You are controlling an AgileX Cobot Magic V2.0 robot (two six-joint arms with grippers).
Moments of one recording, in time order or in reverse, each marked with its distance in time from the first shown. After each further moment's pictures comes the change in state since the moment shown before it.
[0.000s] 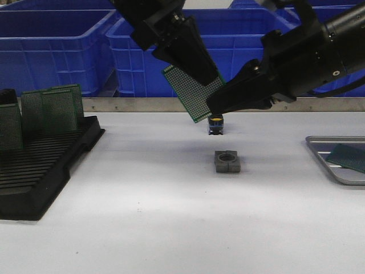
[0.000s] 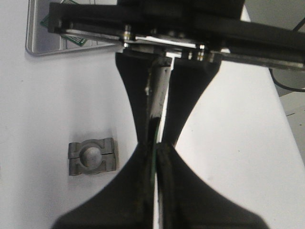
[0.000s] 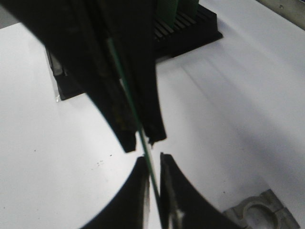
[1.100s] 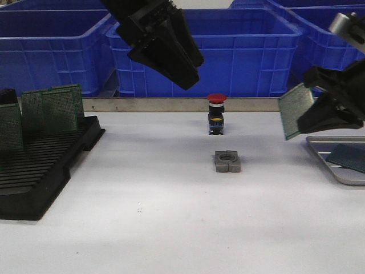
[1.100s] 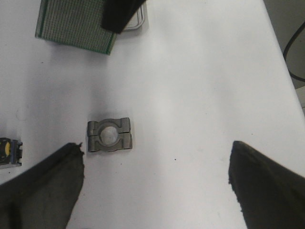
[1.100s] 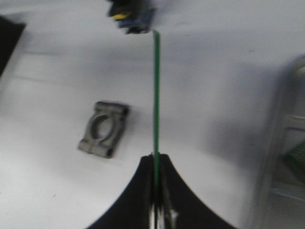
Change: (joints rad) left arm 0.048 -0.002 -0.023 0.025 0.006 0.000; right arm -0.284 0.002 0.073 -0.064 -0.242 0.655
